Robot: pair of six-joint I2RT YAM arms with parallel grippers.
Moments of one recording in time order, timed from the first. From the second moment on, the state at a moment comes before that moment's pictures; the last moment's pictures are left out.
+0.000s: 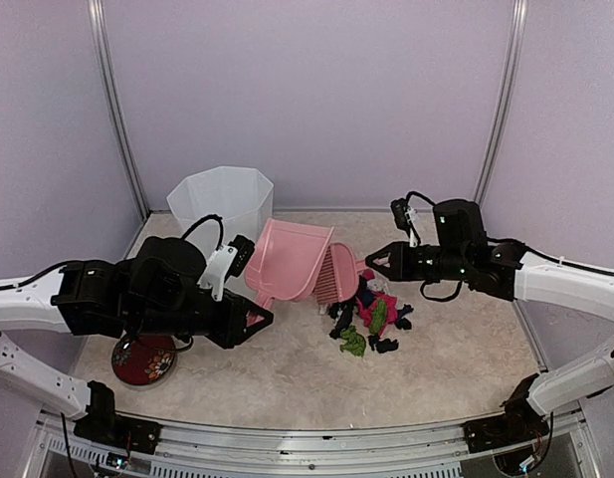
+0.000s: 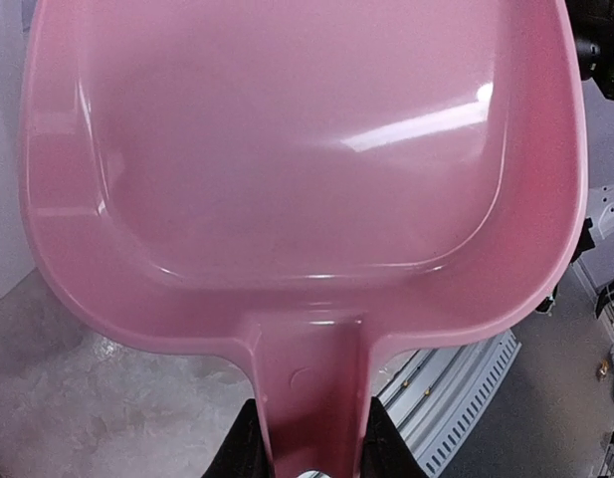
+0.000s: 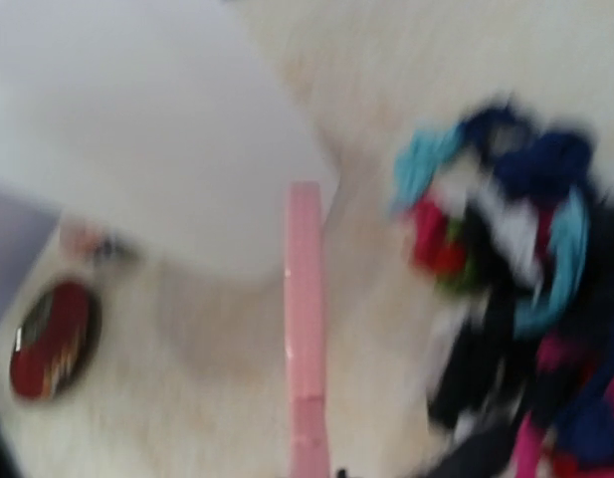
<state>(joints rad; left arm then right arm) -1.26 1.13 1.02 -0.50 -0.25 -0.61 0.70 1.26 0.89 -0.06 -0.20 0.51</state>
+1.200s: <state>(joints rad) -1.26 1.67 1.01 -0.54 -0.09 -0.70 0.68 1.12 0.96 -0.42 -0.01 0.28</state>
